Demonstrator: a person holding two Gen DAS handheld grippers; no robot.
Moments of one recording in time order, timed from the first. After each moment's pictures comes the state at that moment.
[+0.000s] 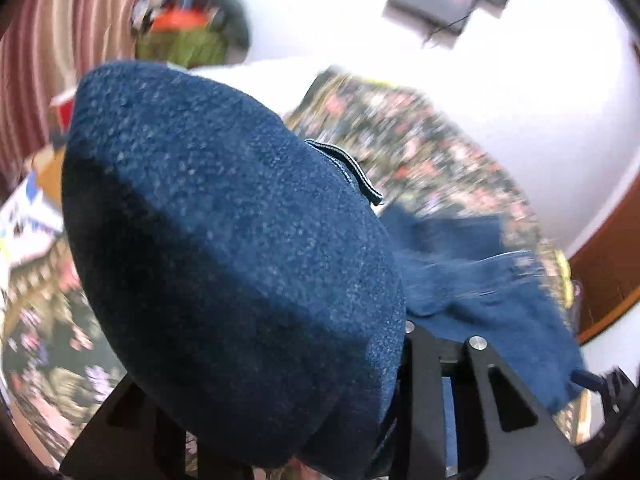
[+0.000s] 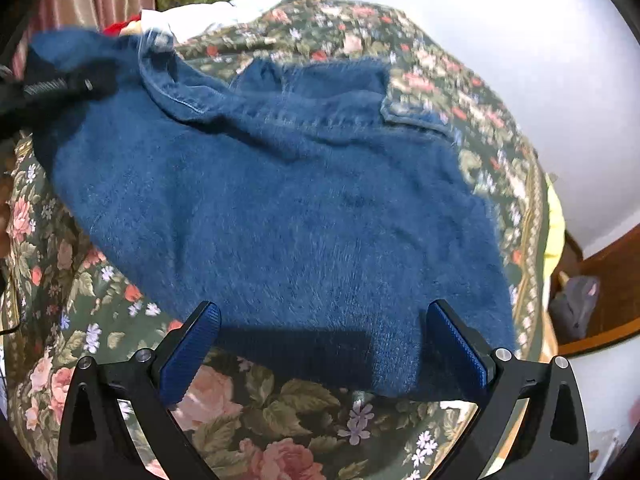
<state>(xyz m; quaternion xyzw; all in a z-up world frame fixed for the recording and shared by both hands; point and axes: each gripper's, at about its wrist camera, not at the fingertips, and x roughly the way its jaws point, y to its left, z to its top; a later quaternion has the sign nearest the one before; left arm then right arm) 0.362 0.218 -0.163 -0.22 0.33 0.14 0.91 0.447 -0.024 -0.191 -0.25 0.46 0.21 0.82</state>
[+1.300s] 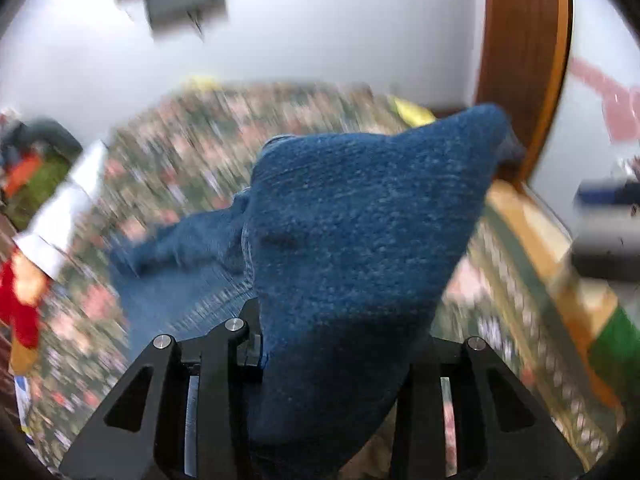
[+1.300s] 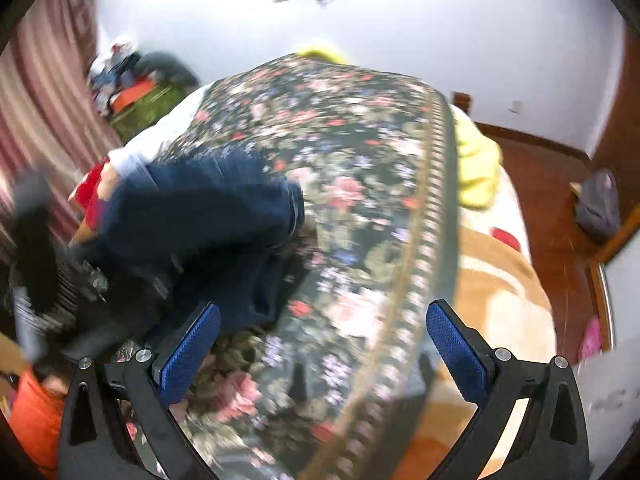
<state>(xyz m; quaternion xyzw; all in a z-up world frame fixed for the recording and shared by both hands) 0.412 -0.030 -0.163 0.05 0.42 -0.09 0.90 0.432 -0.213 -0.108 0.00 0.46 0.17 0.87</state>
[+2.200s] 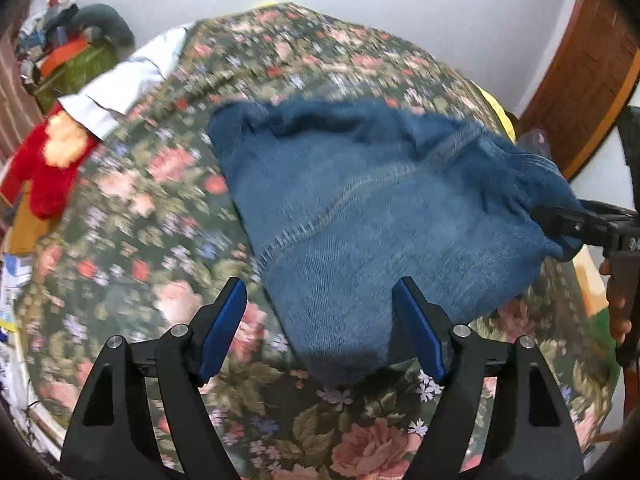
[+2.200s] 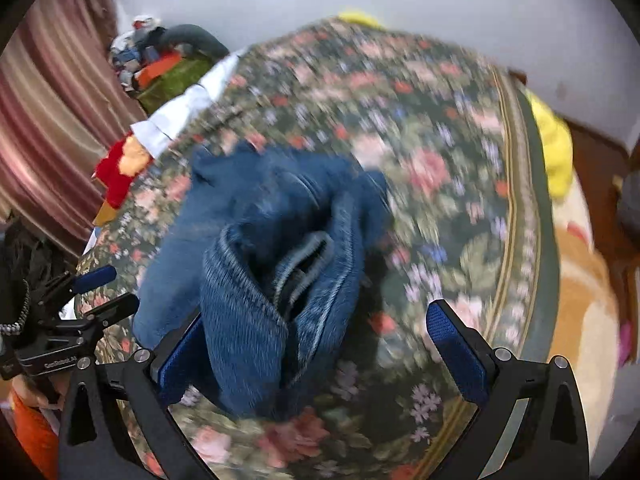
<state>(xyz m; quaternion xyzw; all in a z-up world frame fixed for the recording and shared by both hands) 0.342 0.104 -0.185 -0.08 0.48 -0.02 0.87 0.465 -0.145 -0.180 0.01 0.53 0.23 0.82</state>
